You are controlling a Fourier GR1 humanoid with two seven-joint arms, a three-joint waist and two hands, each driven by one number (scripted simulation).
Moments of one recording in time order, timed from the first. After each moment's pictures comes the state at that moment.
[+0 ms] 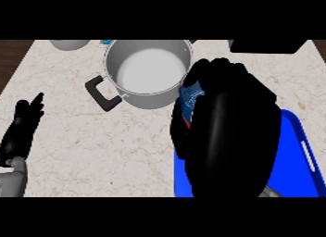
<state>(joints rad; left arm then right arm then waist) -0.12 0.28 0.14 -1.46 -0.21 0.05 0.39 -0.75 -0.01 0.55 -1.92 1.50 0.24 1.13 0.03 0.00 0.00</state>
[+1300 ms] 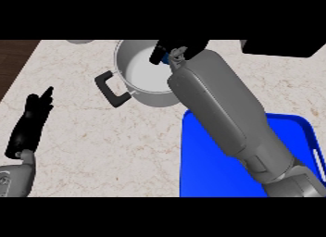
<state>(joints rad) -0.17 0.26 0.12 -1.43 -0.22 0.04 0.39 -1.21 -0.01 0.24 -0.93 0.89 -0.12 1.08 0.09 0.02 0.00</state>
